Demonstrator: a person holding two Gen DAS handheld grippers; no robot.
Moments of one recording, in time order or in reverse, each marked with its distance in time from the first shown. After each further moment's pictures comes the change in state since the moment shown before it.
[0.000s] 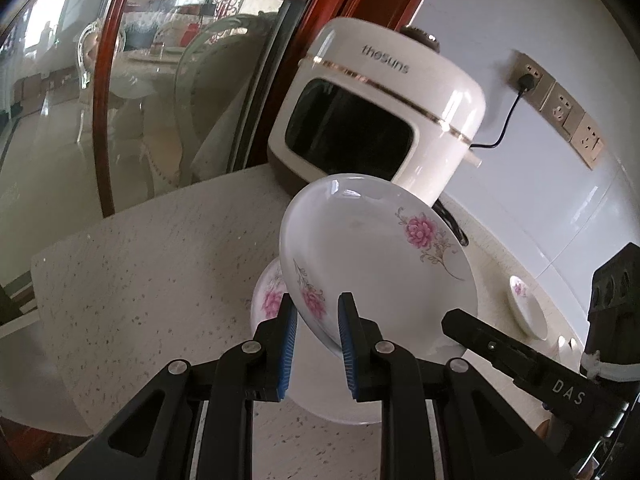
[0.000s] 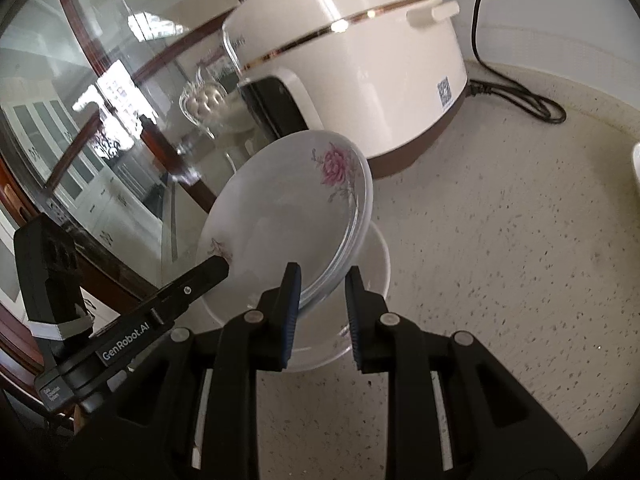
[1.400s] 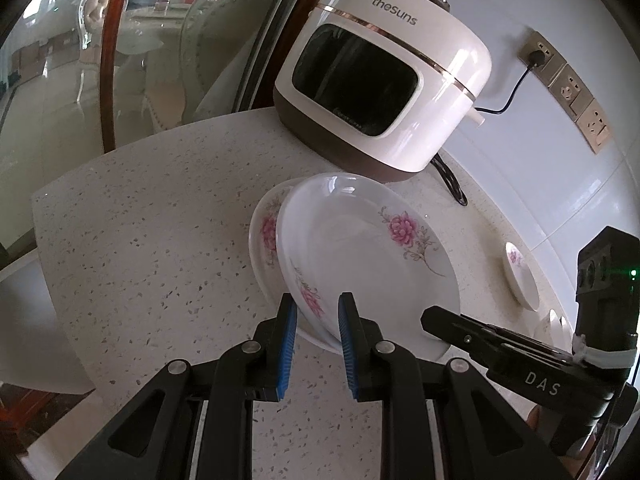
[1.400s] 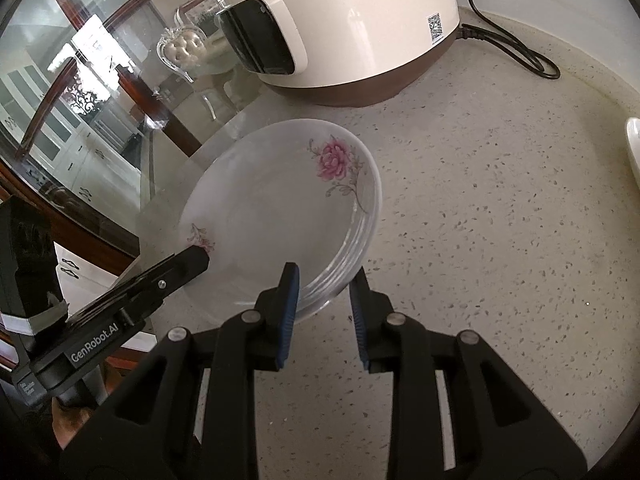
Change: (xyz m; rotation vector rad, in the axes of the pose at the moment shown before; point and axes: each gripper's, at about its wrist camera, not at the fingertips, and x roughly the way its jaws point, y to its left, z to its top) left arm -0.012 0.001 -0.026 -0.054 0.162 -0.003; right arm 0.008 -0.002 -0.010 -0.013 0.214 -0.083
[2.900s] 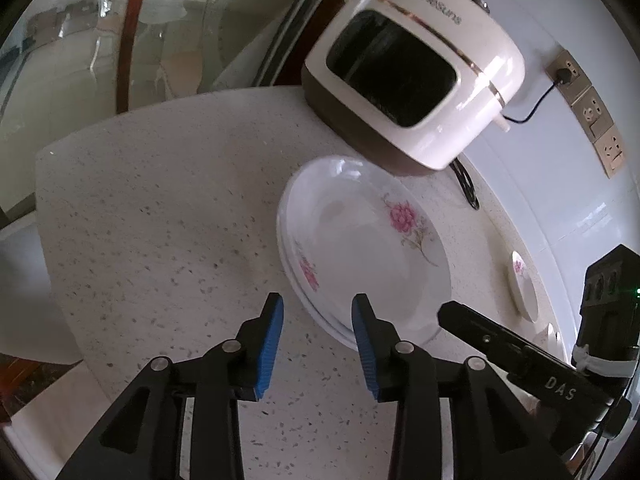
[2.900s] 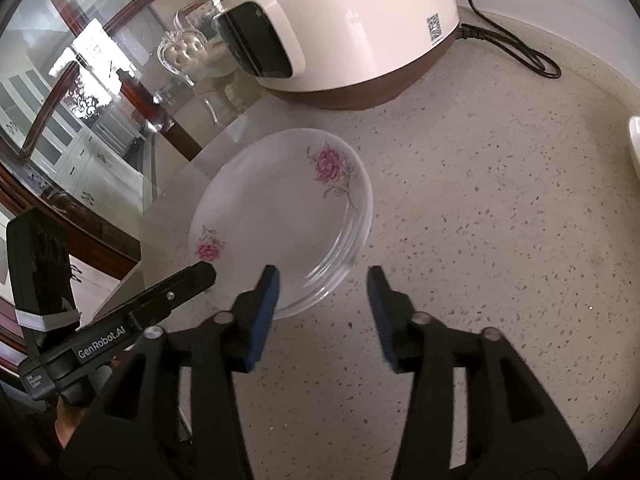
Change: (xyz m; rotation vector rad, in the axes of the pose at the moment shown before) left arm 0.009 0.015 0.002 -0.099 0.034 -0.003; right arm 0.000 -0.003 0.001 0.009 -0.013 0.008
